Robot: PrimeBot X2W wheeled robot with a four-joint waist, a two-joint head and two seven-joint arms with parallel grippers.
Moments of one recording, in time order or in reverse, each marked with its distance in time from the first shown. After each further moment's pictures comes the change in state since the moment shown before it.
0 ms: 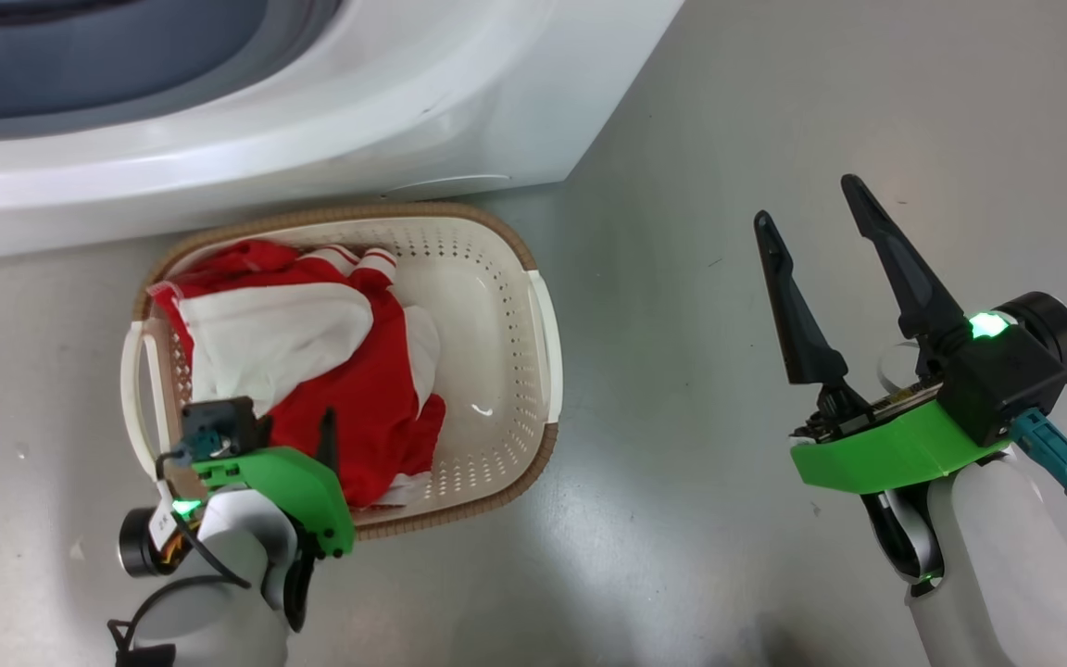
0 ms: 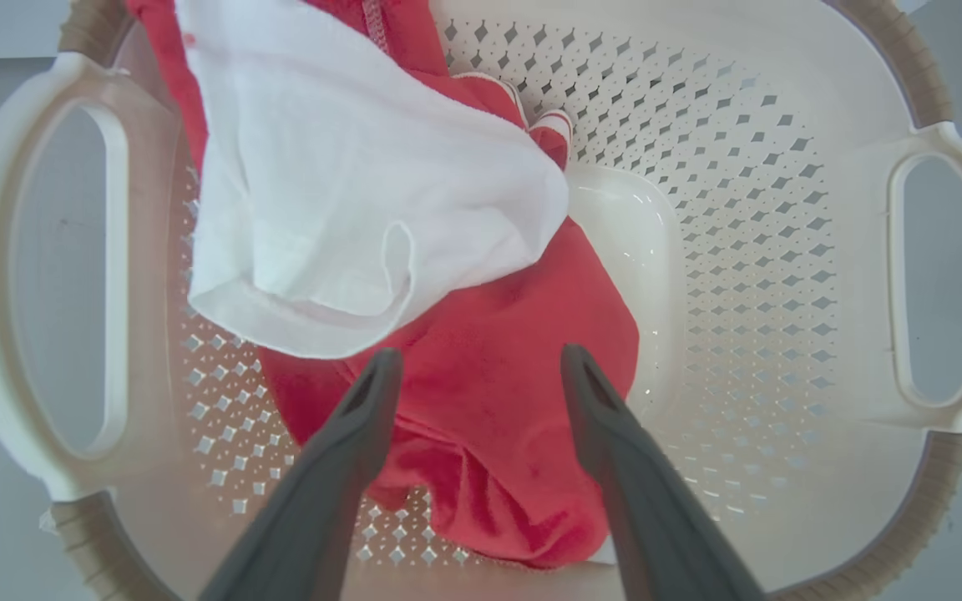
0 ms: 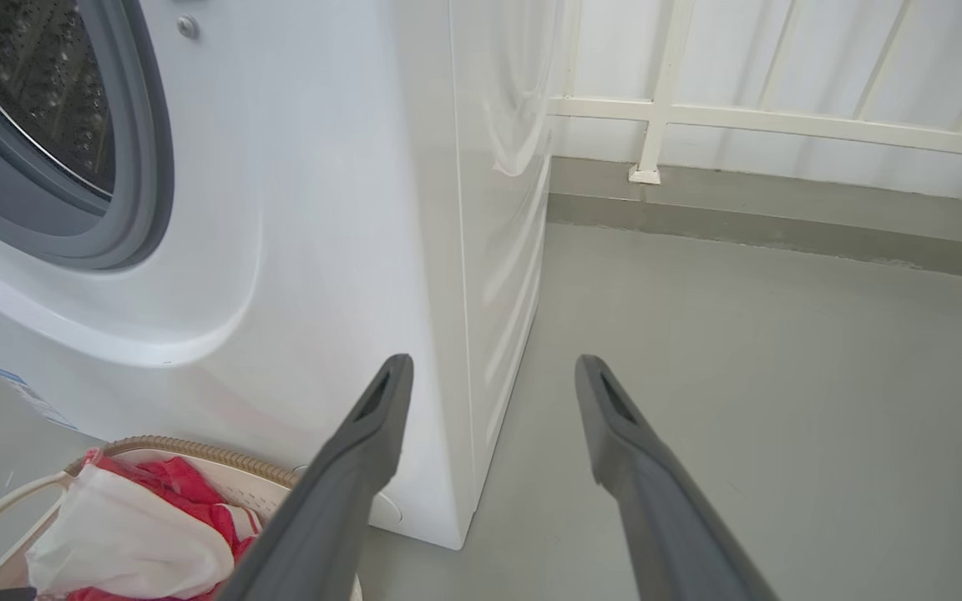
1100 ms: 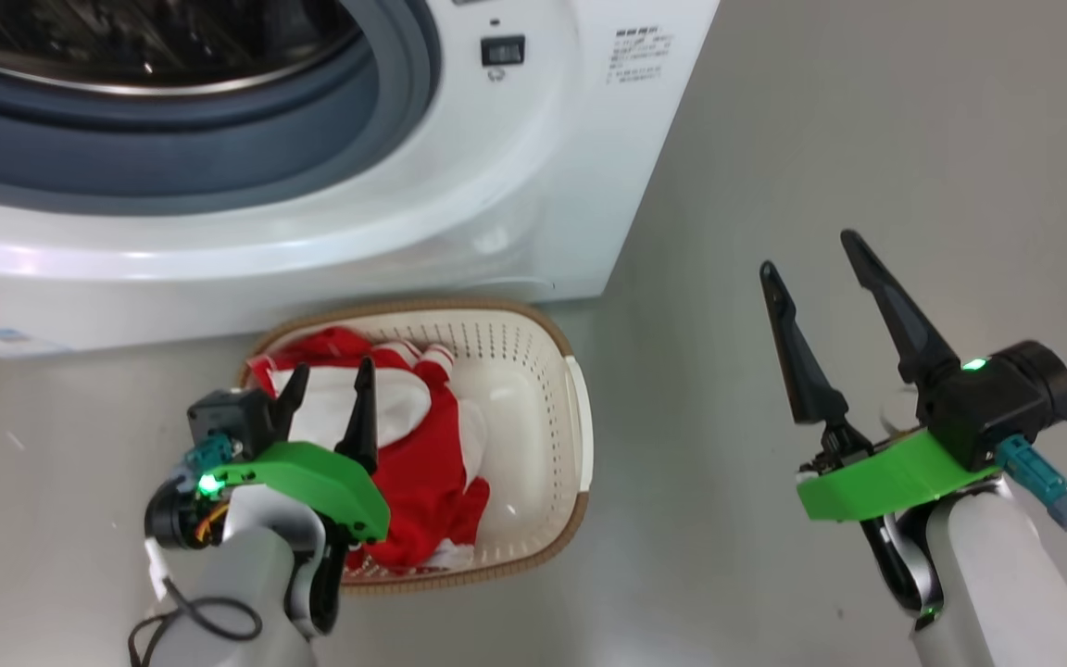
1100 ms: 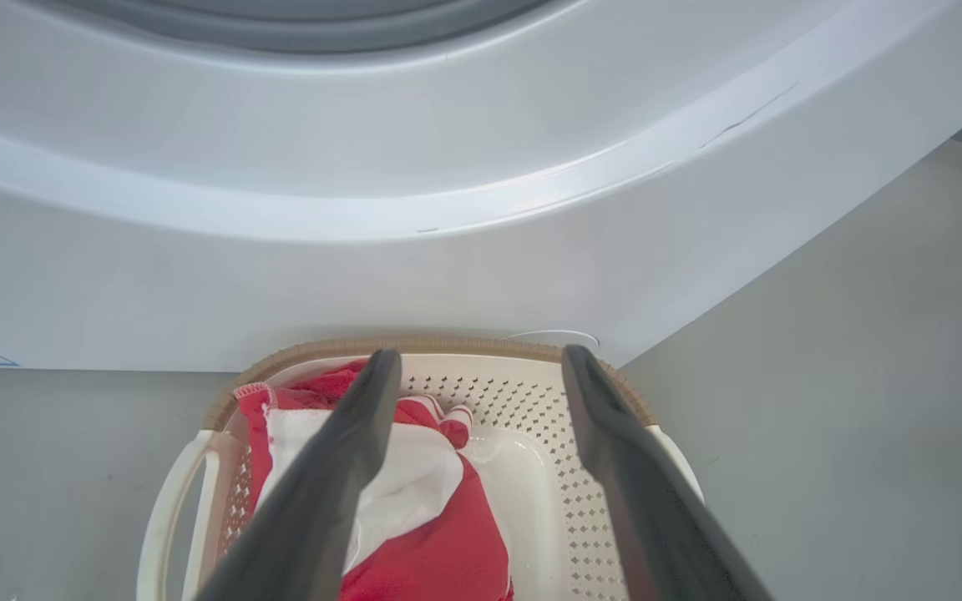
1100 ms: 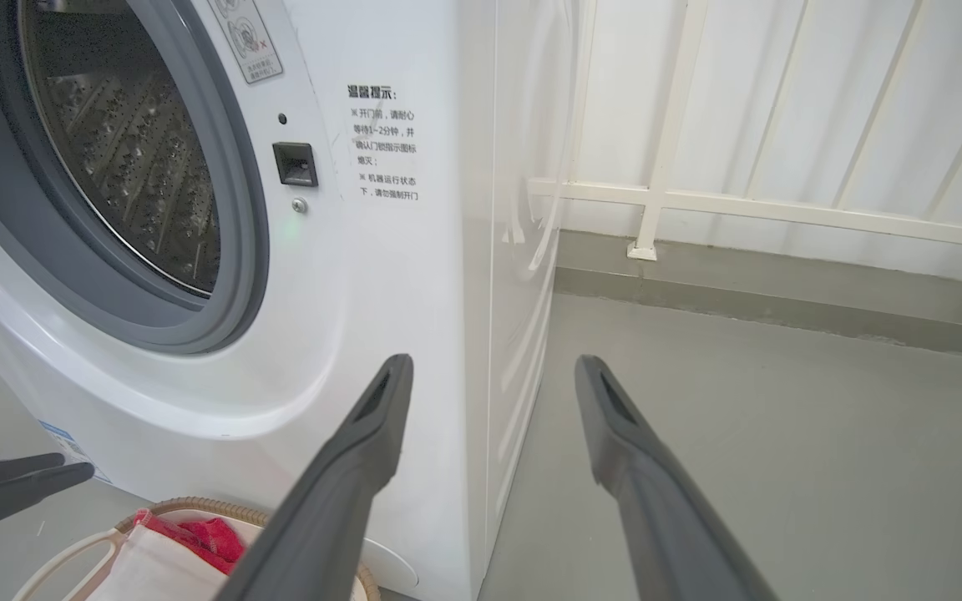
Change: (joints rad) left arm 0.143 0.000 0.063 -0.386 0.036 0.002 -0.023; right arm 0.054 -0.003 -0.015 0.054 -0.001 0.000 0.000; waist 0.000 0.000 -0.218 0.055
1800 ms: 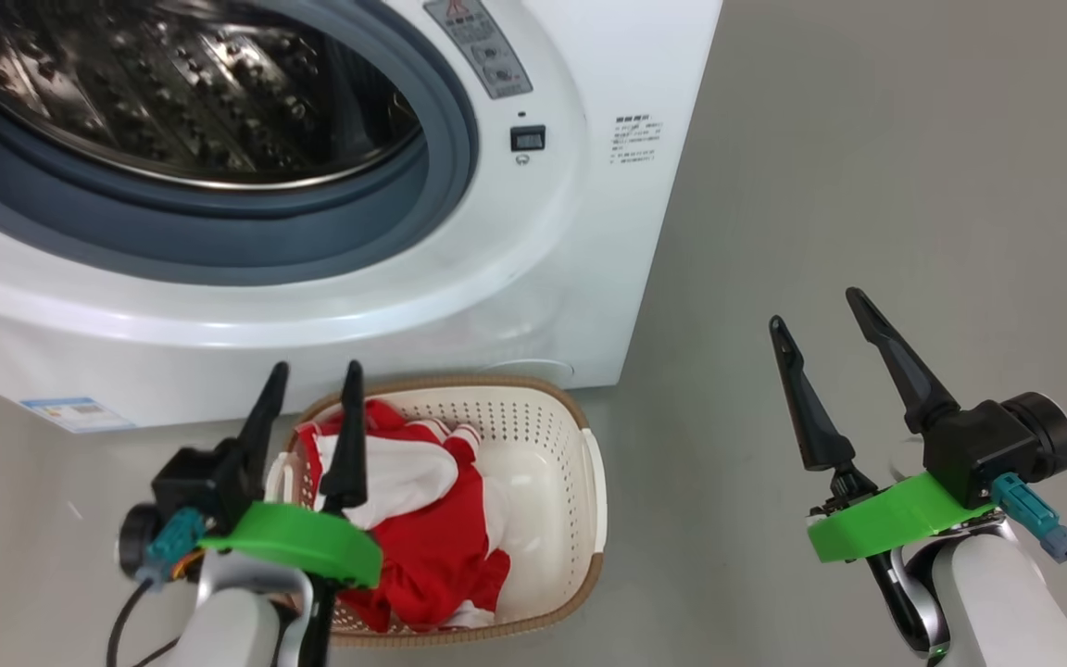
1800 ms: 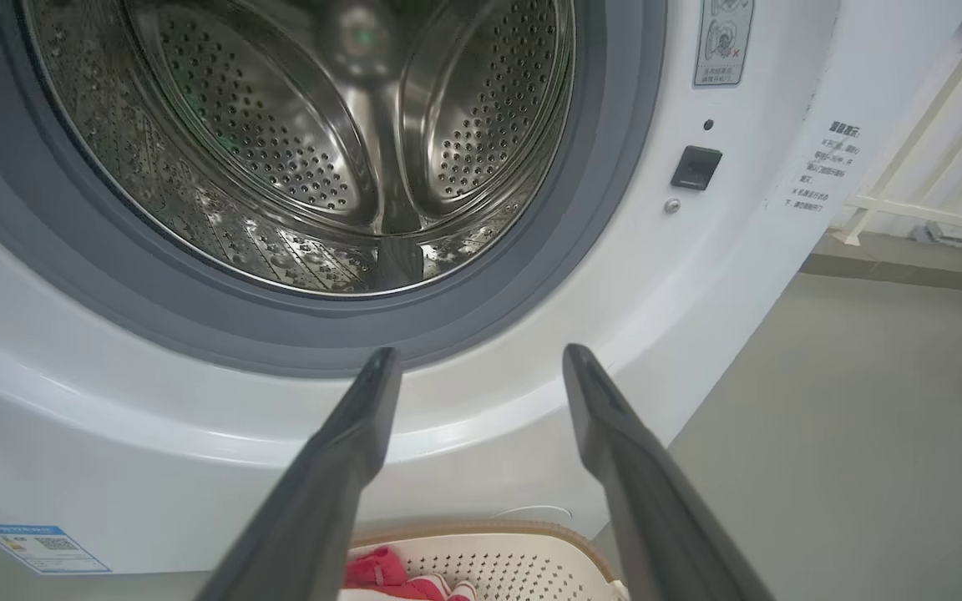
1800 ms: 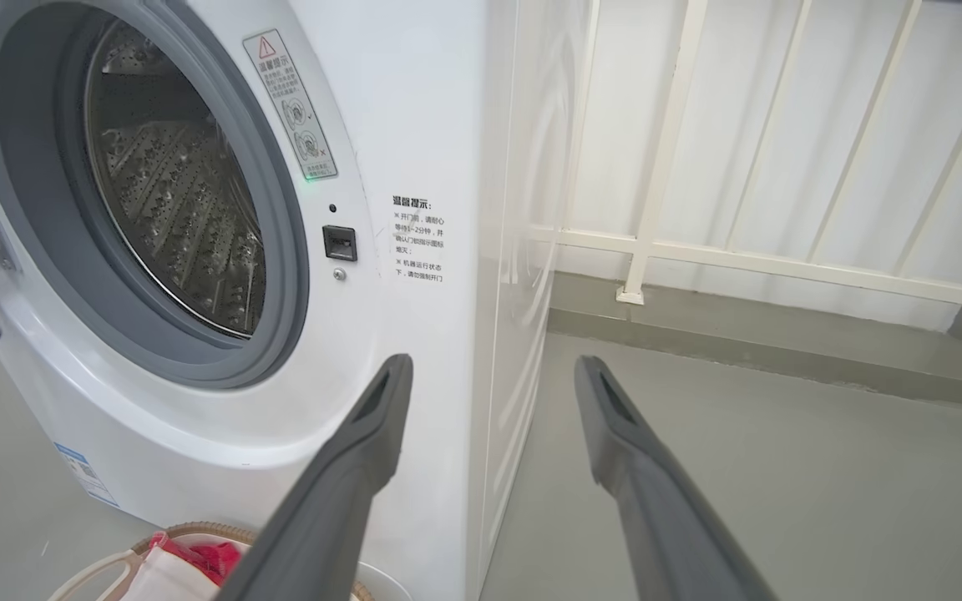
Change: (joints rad) left arm 0.244 0.033 0.069 -0.465 0.128 0.046 0.000; right arm 0.078 -0.008 -0.014 0.025 -0.009 0.000 0.000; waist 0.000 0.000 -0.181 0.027
